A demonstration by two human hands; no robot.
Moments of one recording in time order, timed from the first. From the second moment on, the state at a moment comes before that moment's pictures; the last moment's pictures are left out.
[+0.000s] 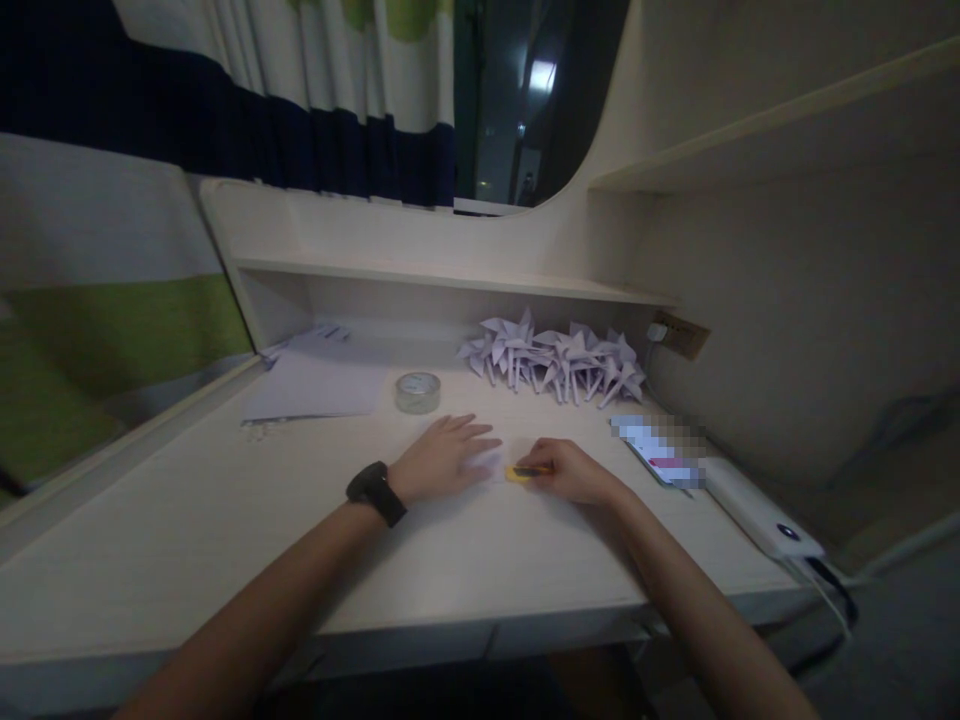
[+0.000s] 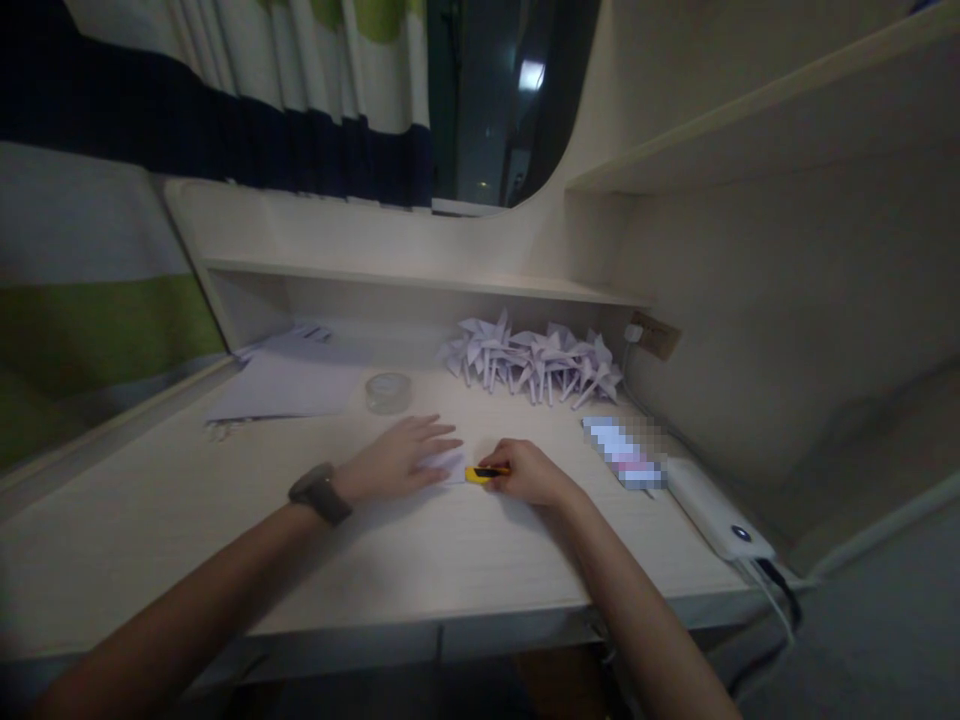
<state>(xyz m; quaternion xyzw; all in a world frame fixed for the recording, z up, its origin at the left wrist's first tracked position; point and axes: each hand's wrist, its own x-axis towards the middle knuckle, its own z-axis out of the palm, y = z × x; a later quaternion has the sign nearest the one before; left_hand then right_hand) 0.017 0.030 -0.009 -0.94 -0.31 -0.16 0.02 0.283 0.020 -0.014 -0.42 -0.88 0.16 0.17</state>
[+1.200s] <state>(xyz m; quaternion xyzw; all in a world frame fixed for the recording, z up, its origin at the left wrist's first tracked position) 0.022 0.021 -0.043 -0.93 -0.37 -0.09 -0.02 0.256 -0.010 -0.048 -0.47 -0.84 0.01 0.26</state>
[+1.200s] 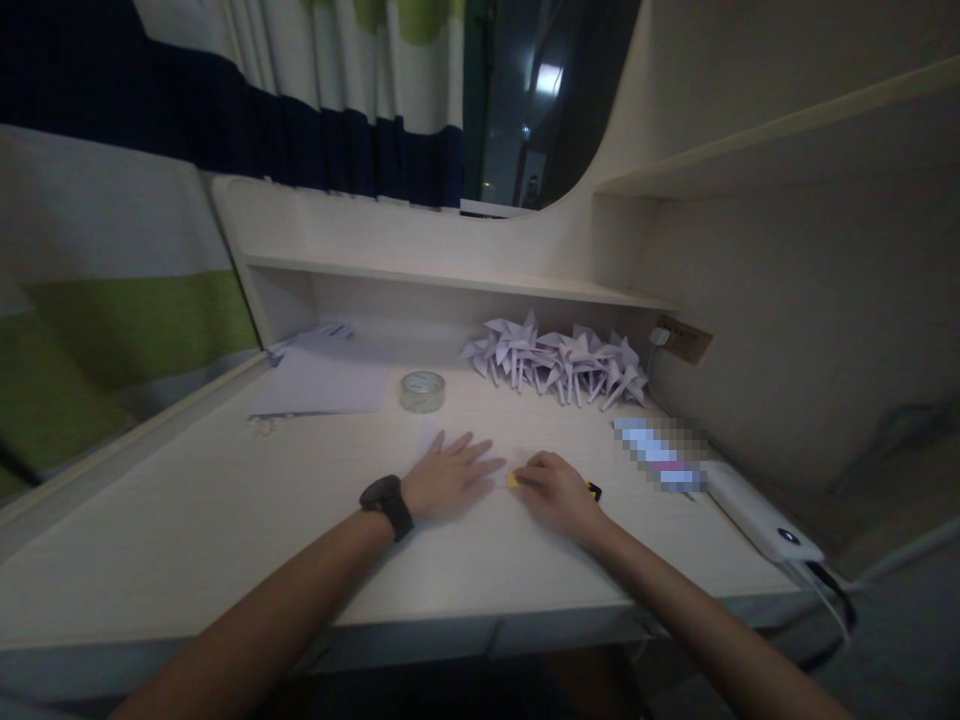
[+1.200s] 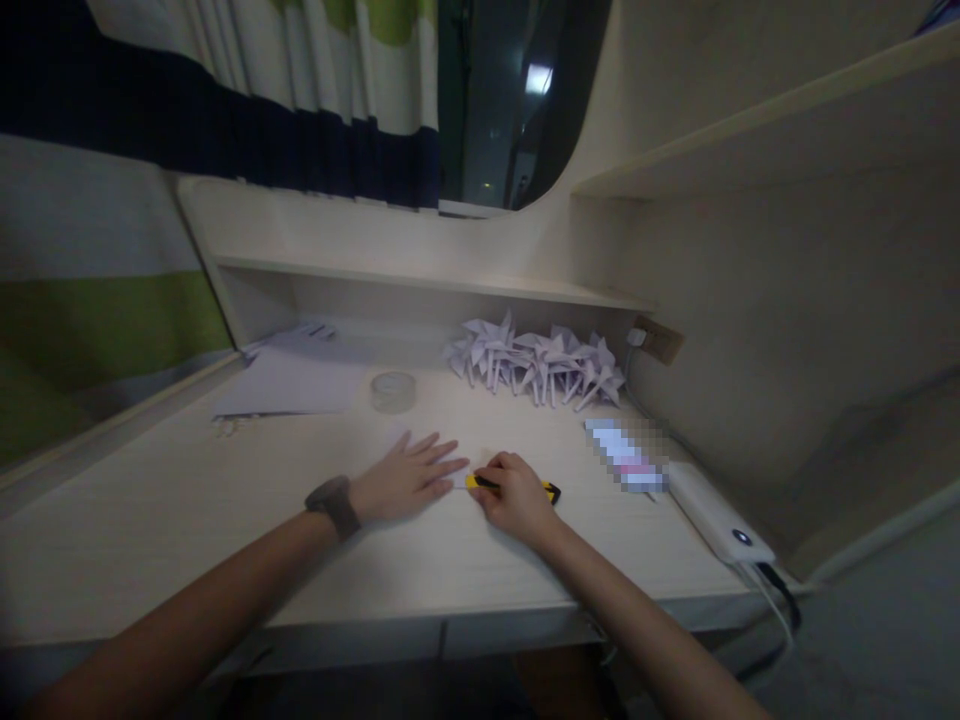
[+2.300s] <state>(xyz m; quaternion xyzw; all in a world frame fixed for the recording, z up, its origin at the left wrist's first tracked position) 0.012 0.026 -0.046 -0.92 -0.37 -0.08 -0.03 0.255 -0.015 -0.049 -0.39 -0.88 0.00 0.25</state>
